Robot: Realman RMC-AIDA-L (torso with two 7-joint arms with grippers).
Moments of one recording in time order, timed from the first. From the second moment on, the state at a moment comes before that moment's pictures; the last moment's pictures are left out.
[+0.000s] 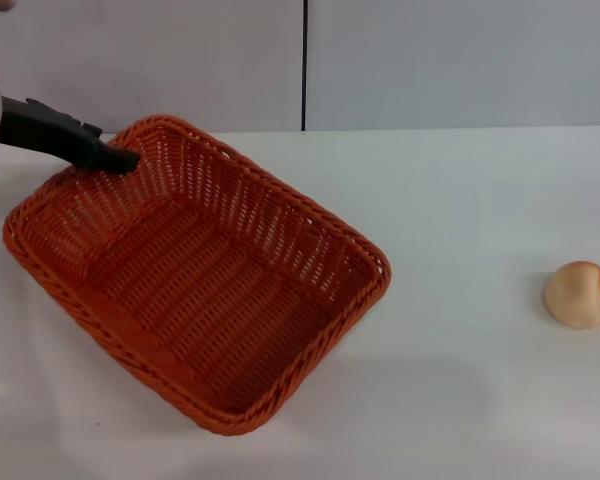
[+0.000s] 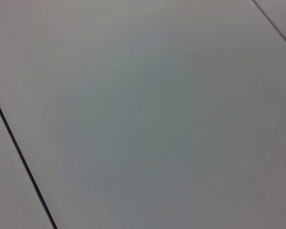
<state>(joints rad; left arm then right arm) -0.64 -2.06 0.86 1.11 2.58 1.34 -2.14 0.38 2.05 0.00 -0.16 -1.09 -1.32 0.82</state>
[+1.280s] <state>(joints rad) -0.63 -2.06 0.92 1.13 2.58 1.34 -2.25 0.38 2.04 0.03 -0.17 -1.08 -1.31 0.83</state>
